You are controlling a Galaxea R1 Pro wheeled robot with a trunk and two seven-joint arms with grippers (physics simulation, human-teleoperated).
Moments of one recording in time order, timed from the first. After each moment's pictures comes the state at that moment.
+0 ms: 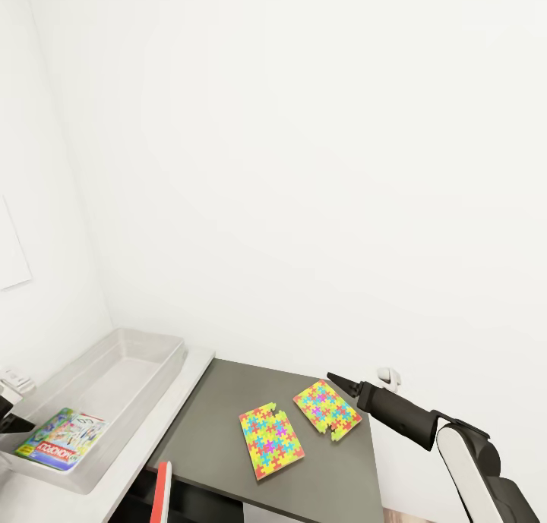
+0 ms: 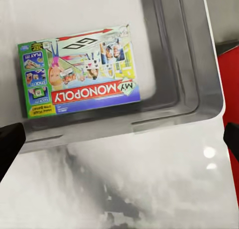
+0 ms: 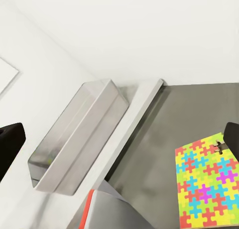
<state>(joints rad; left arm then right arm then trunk) -0.46 0.83 0.11 -1.16 -0.52 0.78 -1.40 -0.20 -0.12 -0.08 -1.52 -0.69 0.79 0.49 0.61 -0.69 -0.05</state>
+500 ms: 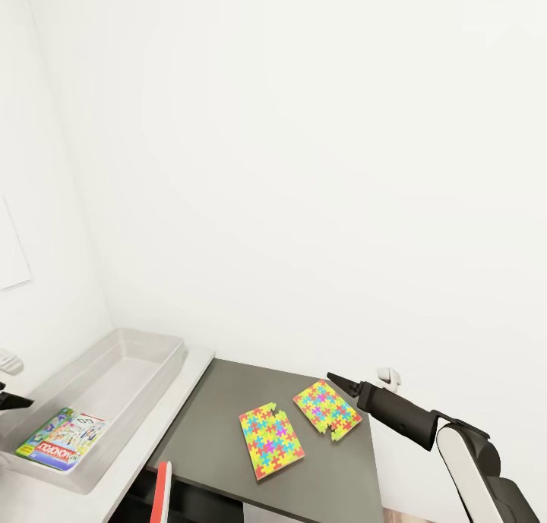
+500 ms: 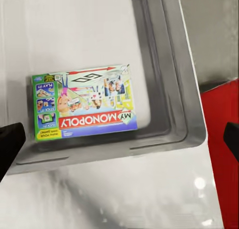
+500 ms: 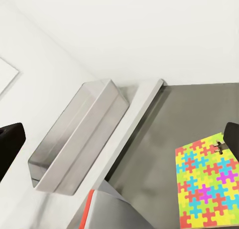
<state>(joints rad) -0.51 0.83 0.23 -1.17 -0.52 0.78 -1.47 -0.20 -0.12 -0.08 -1.52 -0.70 0.79 0.49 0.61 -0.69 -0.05</state>
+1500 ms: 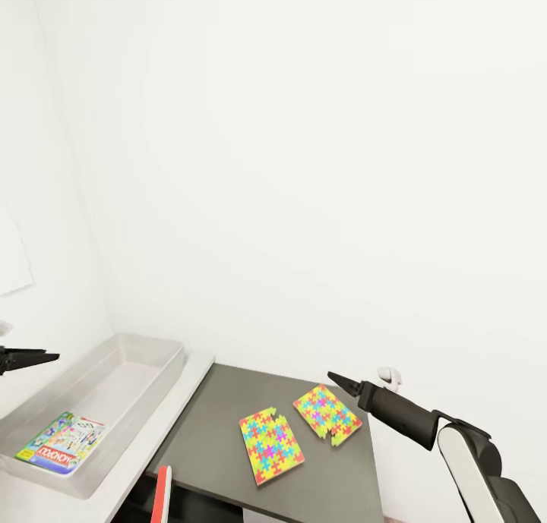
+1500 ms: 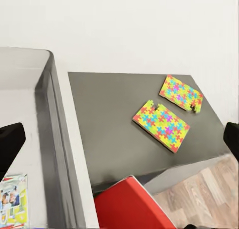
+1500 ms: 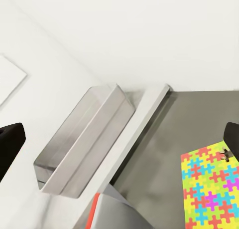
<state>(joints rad) -0.51 0.78 0.40 -1.19 -0.12 0.88 -1.56 -0.20 -0.12 -0.09 -1.52 -0.70 0.79 0.50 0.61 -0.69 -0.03</state>
